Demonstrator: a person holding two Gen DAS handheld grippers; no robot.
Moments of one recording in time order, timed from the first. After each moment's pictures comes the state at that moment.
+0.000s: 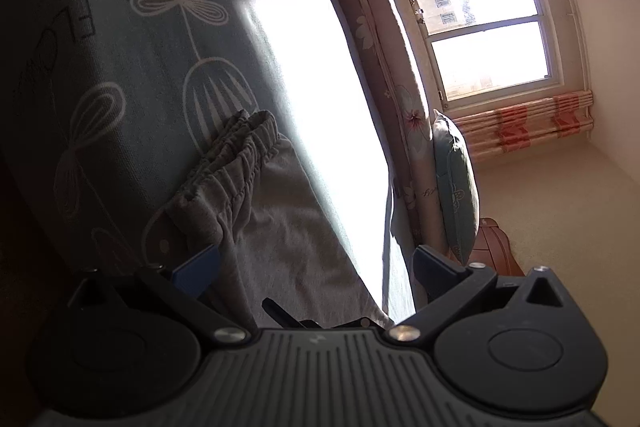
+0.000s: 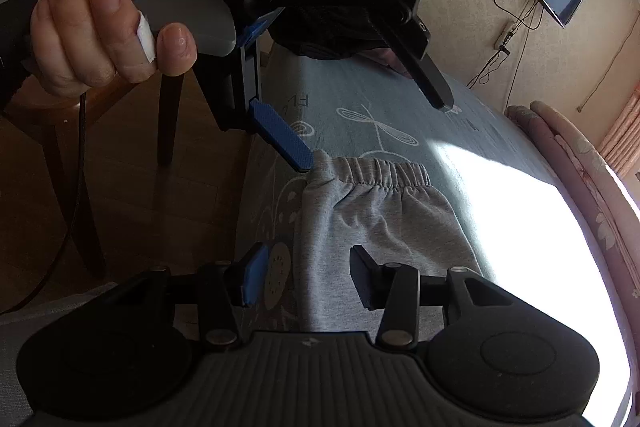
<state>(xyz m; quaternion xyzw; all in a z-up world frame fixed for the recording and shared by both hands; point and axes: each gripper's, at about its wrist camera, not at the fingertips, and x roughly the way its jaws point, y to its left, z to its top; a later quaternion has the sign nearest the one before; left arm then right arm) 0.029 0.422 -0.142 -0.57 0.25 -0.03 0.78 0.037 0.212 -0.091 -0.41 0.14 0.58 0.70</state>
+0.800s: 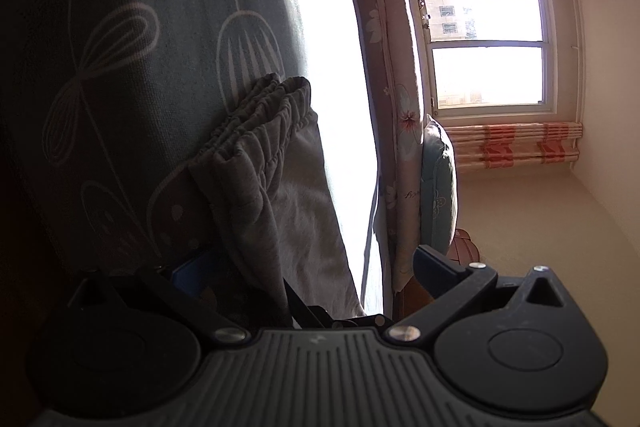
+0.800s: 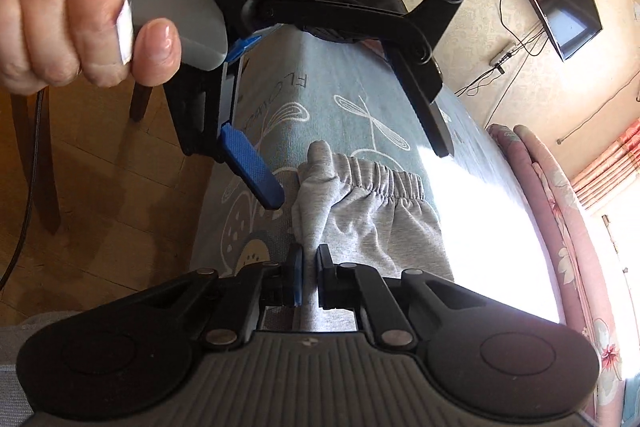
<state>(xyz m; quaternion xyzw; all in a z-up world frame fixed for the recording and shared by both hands) 0.036 0.416 -0.190 -0.64 0.25 -0.06 0.73 0.016 0.211 -0.086 -0.47 0.10 0.53 0.70</state>
